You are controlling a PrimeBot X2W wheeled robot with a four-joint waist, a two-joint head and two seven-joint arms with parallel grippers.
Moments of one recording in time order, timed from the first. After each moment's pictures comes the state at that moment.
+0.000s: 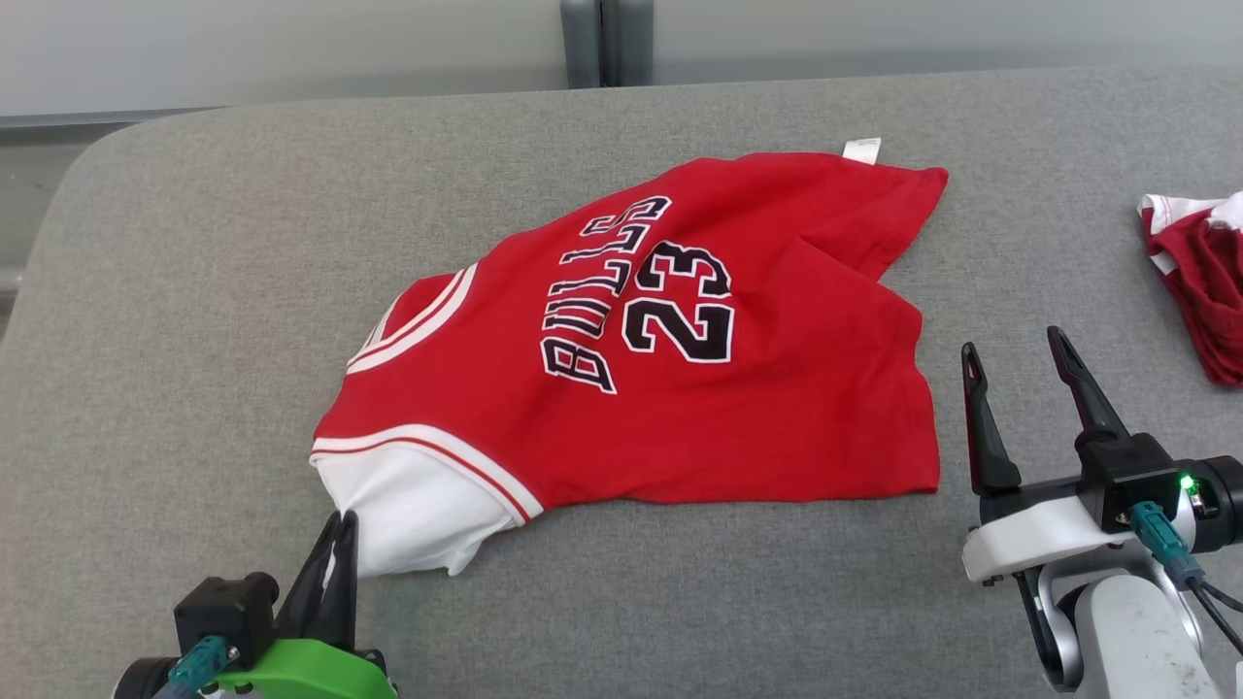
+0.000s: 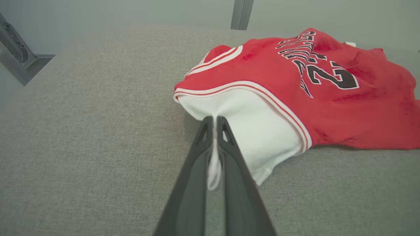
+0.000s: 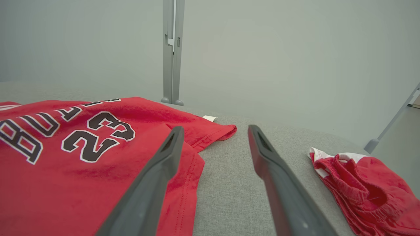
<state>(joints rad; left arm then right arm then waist) 0.11 0.22 -0.20 -0.08 -0.36 0.08 0.03 -0.12 -0.05 -0.07 0.10 -0.12 0.13 -0.26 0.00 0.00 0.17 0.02</state>
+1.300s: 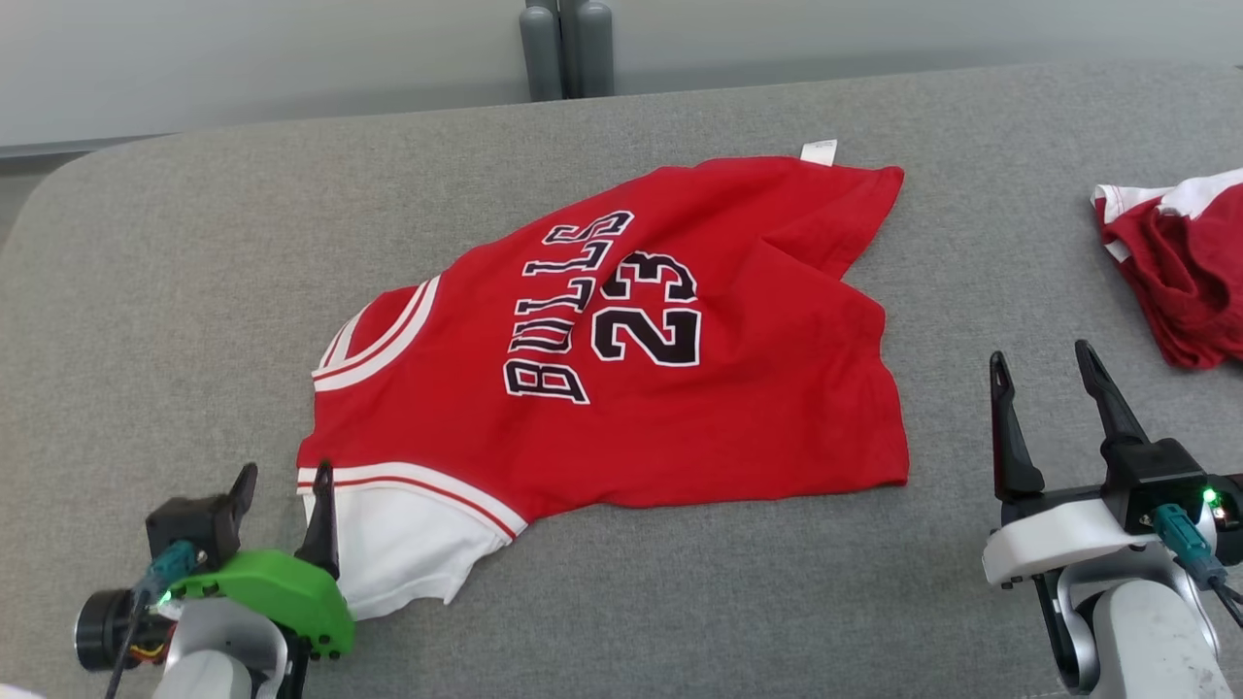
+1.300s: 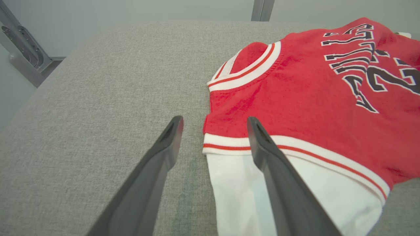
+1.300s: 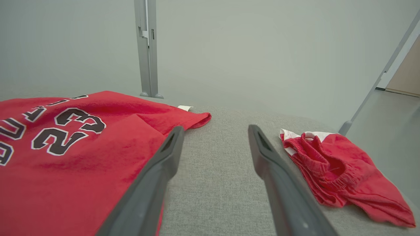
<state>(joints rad) -0.14 0.25 -0.18 0.34 -0.39 0.04 -0.07 -0.12 -0.05 -0.12 0.14 -0.10 0.13 -0.26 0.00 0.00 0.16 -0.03</state>
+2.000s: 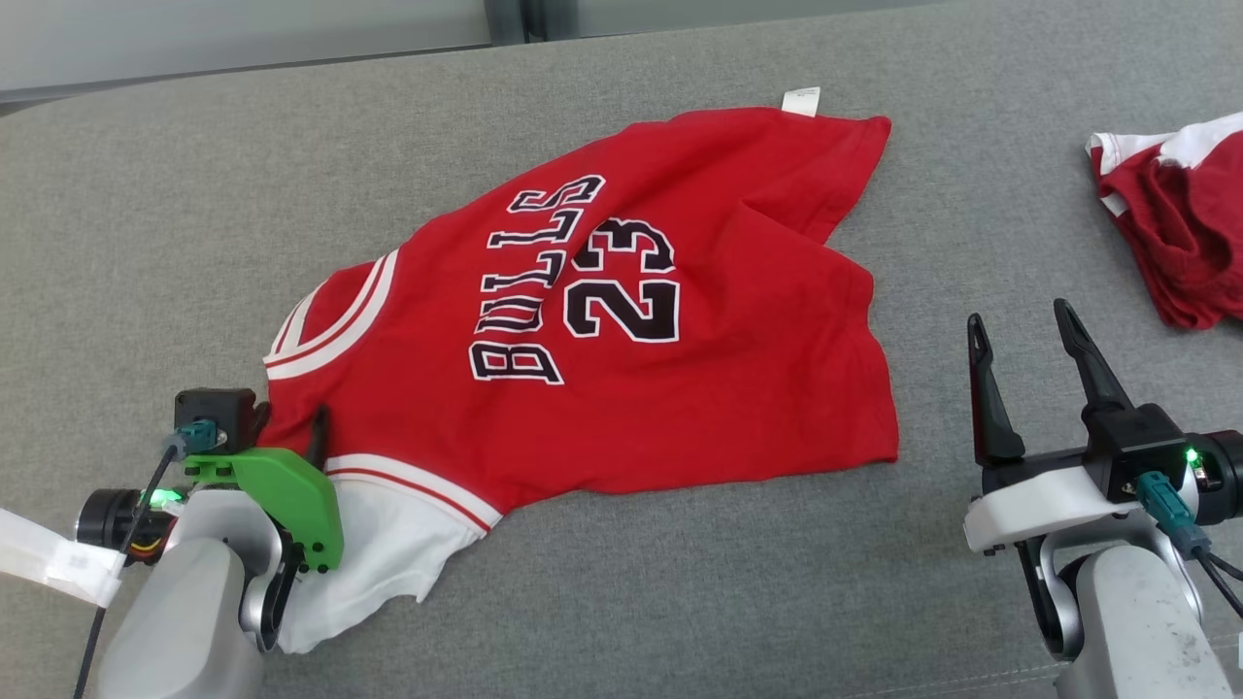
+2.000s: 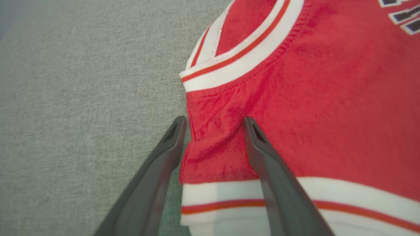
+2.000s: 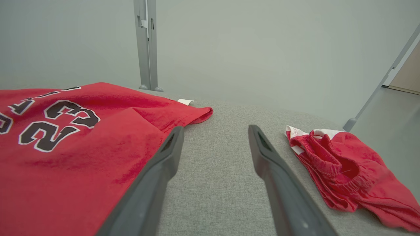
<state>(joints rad) -0.45 0.27 -0.27 0.68 -0.36 -0.02 0.06 -0.18 -0.05 -0.09 0.14 -0.11 0.13 -0.26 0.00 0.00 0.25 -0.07</state>
